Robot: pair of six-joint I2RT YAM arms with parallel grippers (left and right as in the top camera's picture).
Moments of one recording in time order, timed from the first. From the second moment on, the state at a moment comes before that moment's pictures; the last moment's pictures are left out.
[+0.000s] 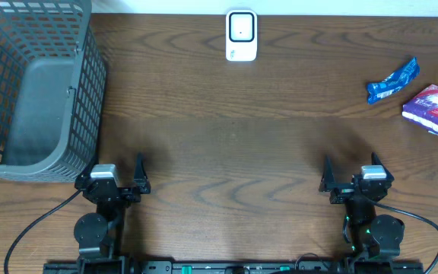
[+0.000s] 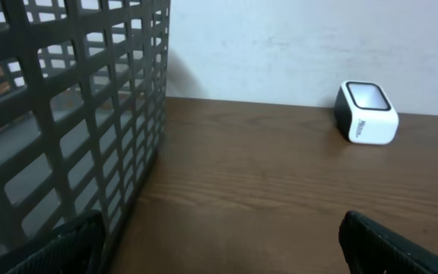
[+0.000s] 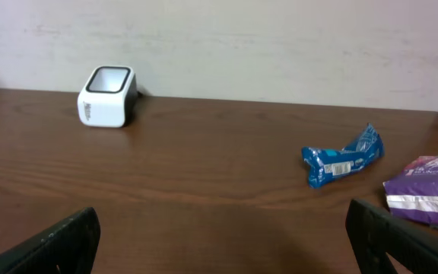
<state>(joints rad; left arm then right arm) 0.05 0.01 0.01 -0.10 0.06 -0.07 -0.02 0.01 0.01 -0.07 -0.06 -0.04</state>
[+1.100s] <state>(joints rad) 0.04 0.01 0.02 -0.11 -0.01 -0.04 -0.02 0.01 0.01 -0.07 -0.06 -0.04</state>
